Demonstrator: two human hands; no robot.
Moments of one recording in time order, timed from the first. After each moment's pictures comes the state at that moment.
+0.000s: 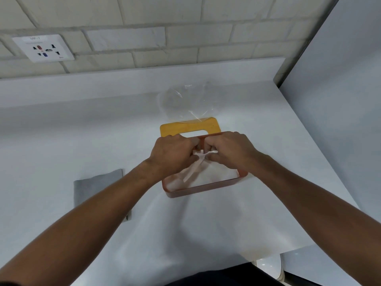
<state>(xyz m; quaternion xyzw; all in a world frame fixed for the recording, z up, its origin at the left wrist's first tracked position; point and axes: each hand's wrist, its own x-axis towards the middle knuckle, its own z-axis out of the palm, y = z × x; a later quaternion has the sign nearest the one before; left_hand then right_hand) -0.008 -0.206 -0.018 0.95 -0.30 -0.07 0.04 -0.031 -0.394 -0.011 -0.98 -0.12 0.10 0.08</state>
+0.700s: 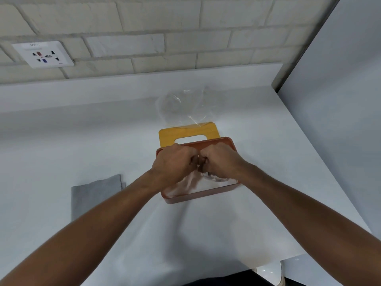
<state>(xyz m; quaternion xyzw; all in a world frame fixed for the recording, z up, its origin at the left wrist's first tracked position) -0.012 -0.210 -0.027 0.95 -0.26 -0.12 0.13 -0.028 -0.377 -0.028 -0.97 -0.10 0.18 0.16</state>
